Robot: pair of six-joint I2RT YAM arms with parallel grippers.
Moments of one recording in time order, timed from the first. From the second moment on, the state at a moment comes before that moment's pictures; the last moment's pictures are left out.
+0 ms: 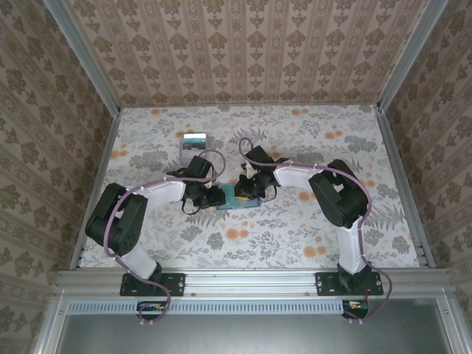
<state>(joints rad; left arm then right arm) -0.54 1.64 0.85 -0.40 0.33 -0.56 0.60 2.03 1.26 -0.32 -0.50 0.72</state>
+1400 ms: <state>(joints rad) -0.54 1.67 0.89 -0.43 0.31 -0.54 0.59 2.05 1.31 -0.31 -0.49 0.74</state>
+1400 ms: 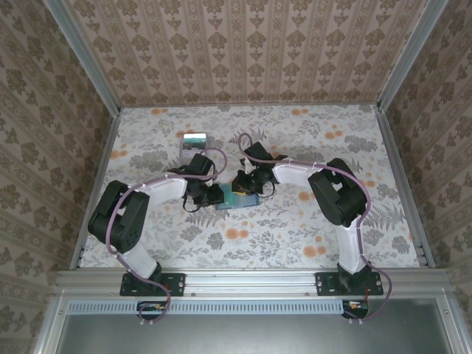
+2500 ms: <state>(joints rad) -0.54 1.67 0.89 -0.43 0.31 -0.54 0.56 2.05 1.29 -0.30 -0.55 0.76</state>
